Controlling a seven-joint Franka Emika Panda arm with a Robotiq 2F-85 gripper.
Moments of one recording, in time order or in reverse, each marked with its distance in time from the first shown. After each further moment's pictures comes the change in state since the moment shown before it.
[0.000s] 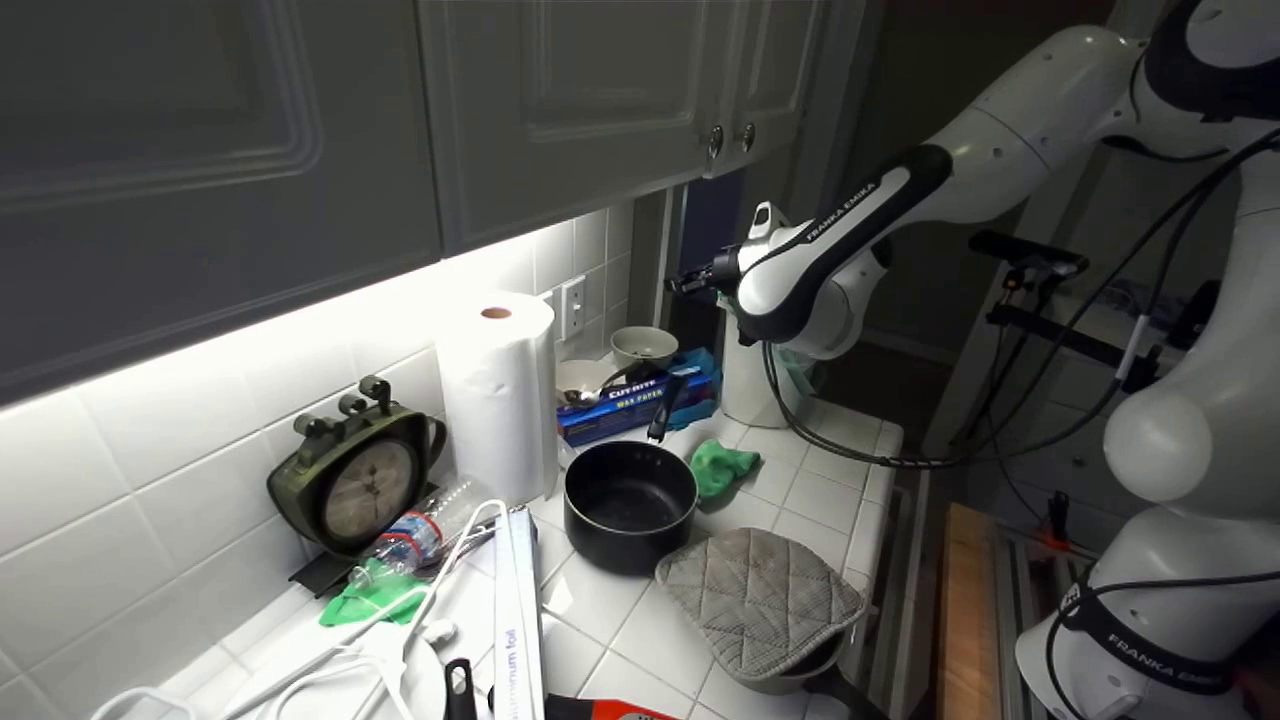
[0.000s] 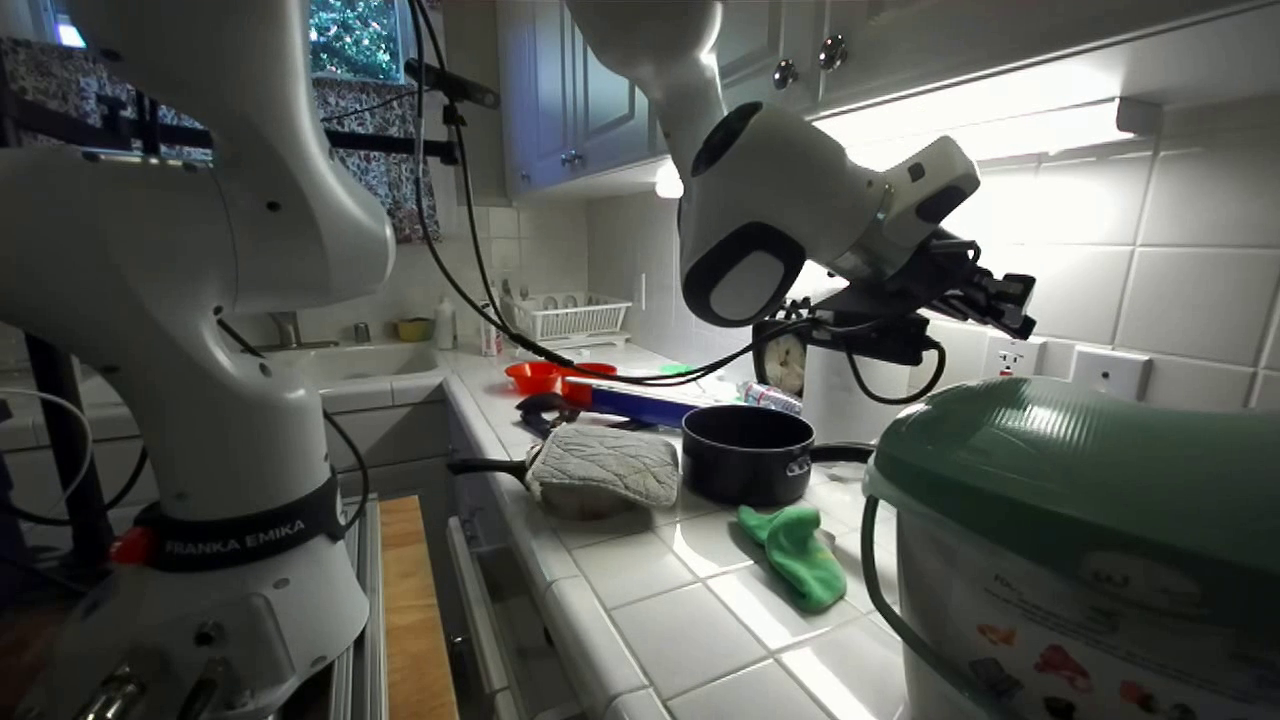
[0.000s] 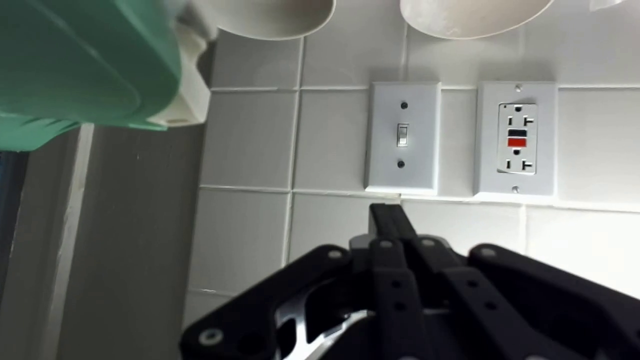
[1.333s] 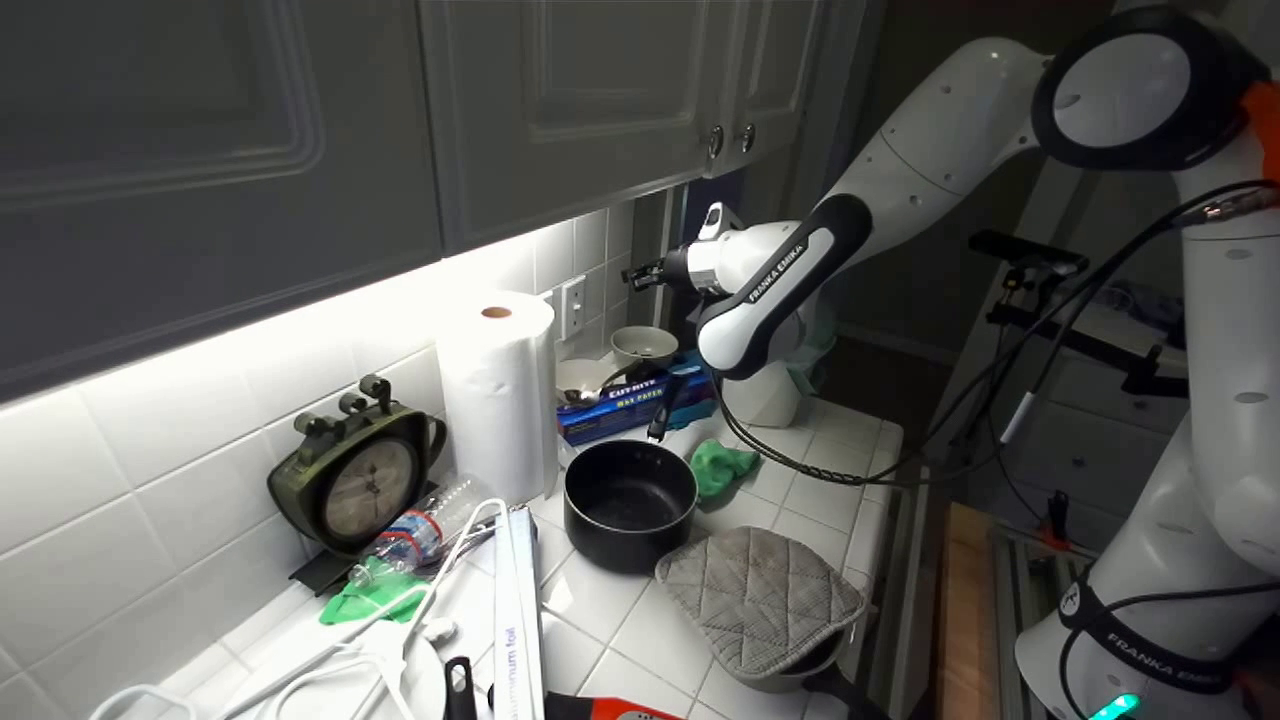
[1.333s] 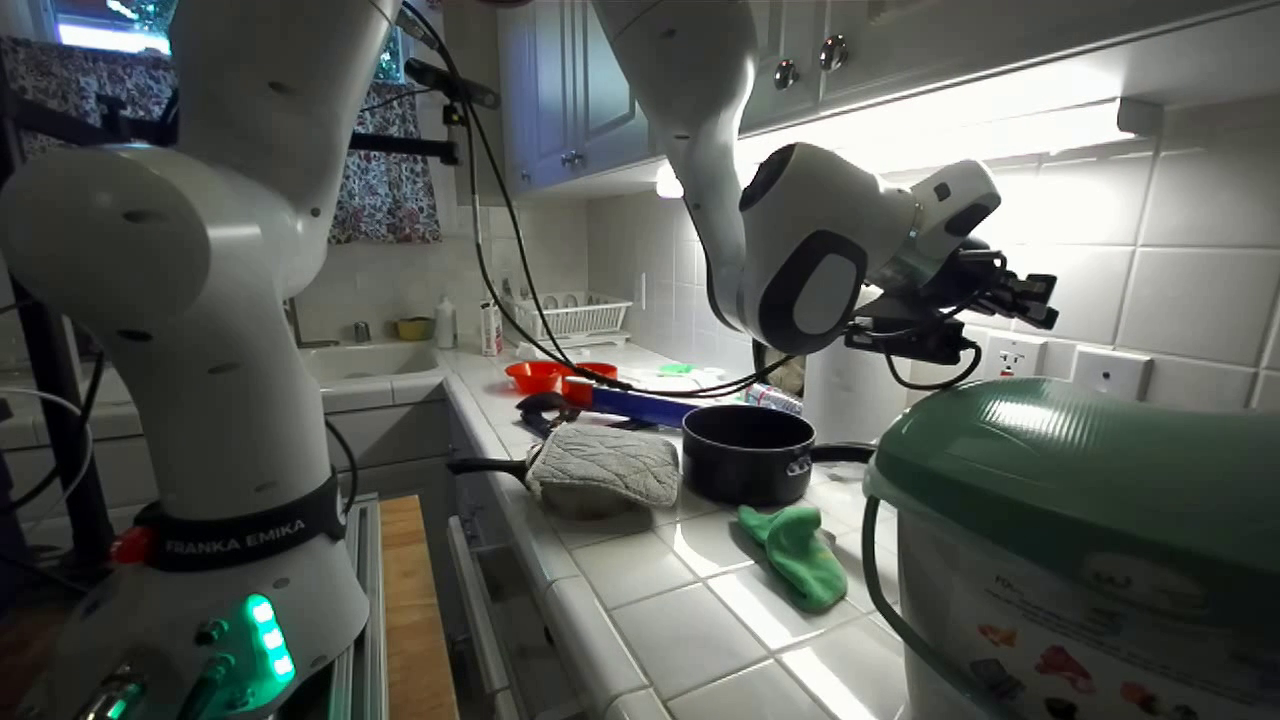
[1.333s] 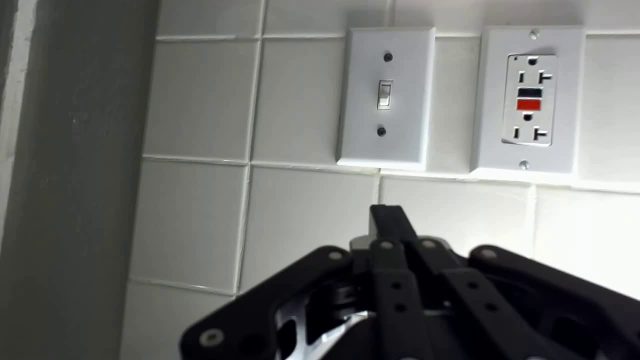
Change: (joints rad) arm 0.939 0.017 -0.982 0.217 -0.218 -0.005 0.486
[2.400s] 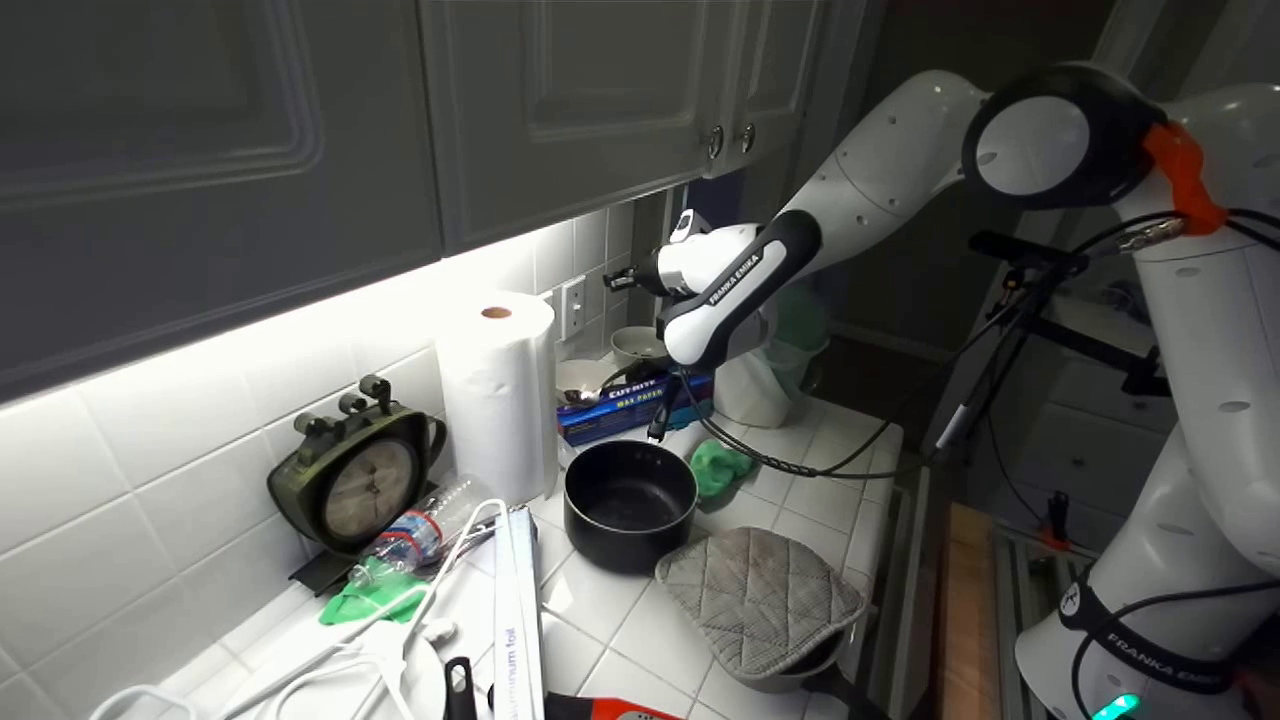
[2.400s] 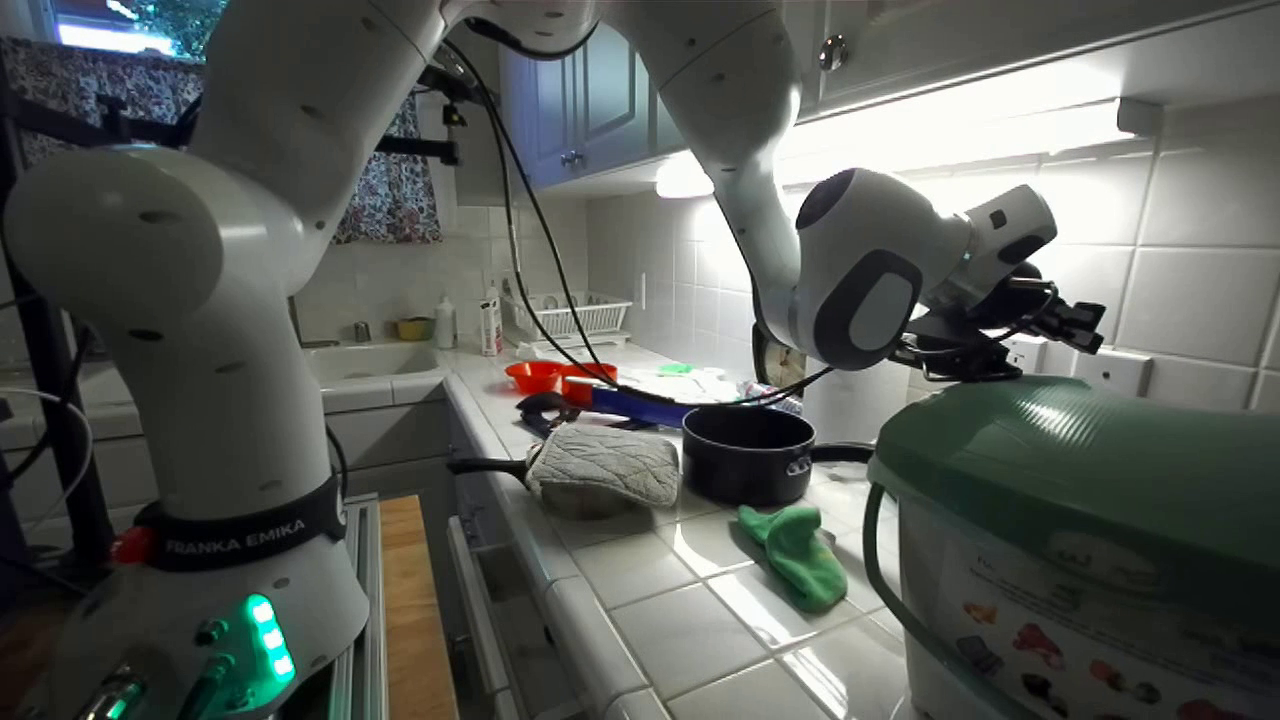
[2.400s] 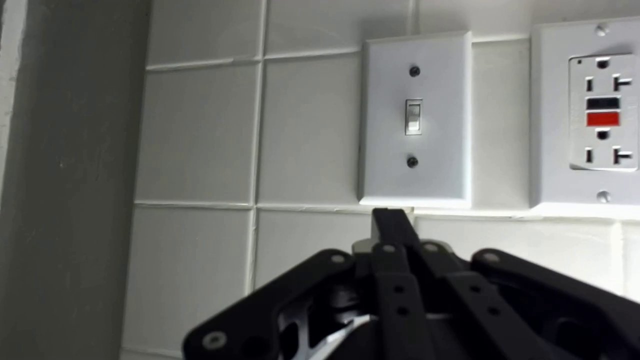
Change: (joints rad) arm 0.051 0.151 -0.067 0.217 0.027 -0.104 0.076
